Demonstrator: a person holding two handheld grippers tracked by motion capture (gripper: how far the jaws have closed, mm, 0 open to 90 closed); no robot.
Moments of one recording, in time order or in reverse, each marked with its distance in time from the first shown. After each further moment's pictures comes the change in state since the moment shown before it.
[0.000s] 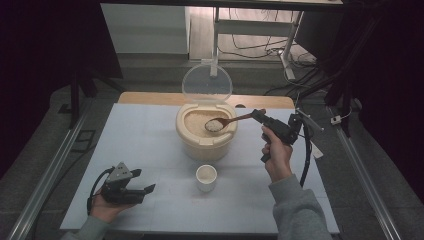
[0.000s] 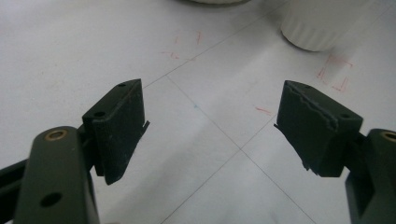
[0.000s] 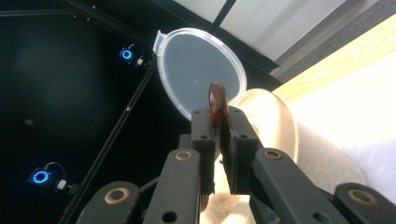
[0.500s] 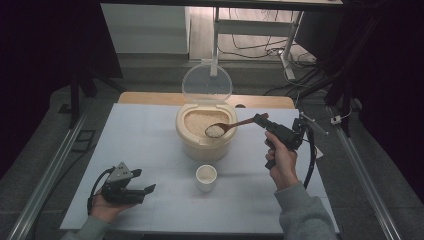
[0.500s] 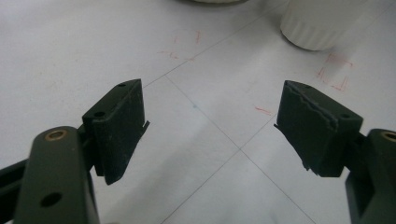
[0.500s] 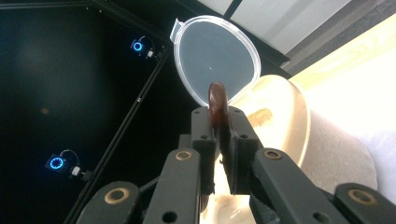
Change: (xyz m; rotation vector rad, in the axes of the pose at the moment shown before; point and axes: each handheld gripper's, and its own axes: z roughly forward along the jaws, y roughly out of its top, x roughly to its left) left arm 0.000 0.000 0.000 0.002 0.000 0.000; right arm 0.007 -0.006 -0.018 0.028 0.036 -0.008
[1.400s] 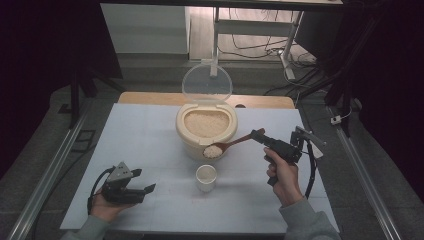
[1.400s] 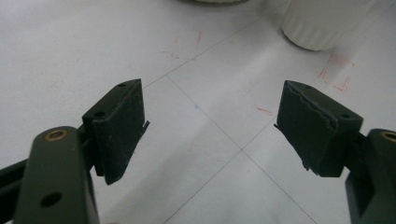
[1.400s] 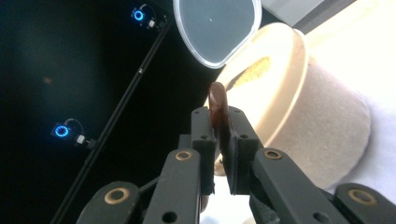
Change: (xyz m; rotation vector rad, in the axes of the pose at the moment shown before) left arm 0.001 0.000 0.001 0.001 0.001 0.001; right arm -0.009 -0.027 -0.017 0.115 0.014 -0.007
